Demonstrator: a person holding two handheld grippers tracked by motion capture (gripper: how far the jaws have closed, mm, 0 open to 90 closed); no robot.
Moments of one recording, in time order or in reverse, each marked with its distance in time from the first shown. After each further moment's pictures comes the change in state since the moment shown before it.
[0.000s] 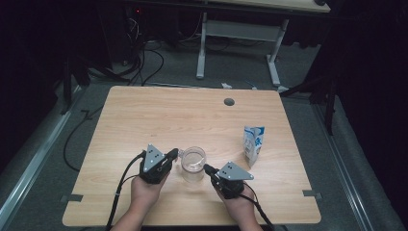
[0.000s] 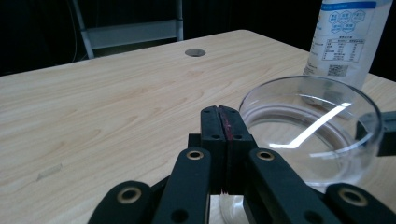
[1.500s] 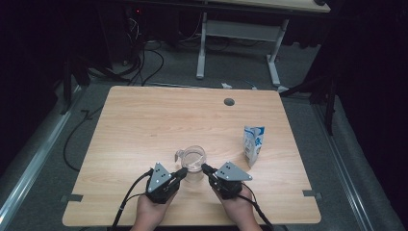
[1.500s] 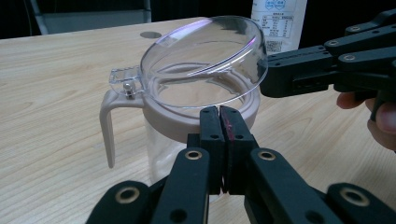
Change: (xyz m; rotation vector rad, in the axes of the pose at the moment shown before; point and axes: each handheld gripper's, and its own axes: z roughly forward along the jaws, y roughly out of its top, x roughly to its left) left arm -0.026 -0.033 -0.028 0.090 -0.084 -0.029; right arm 0.007 0.007 -0.001 -0.019 -0.003 0.003
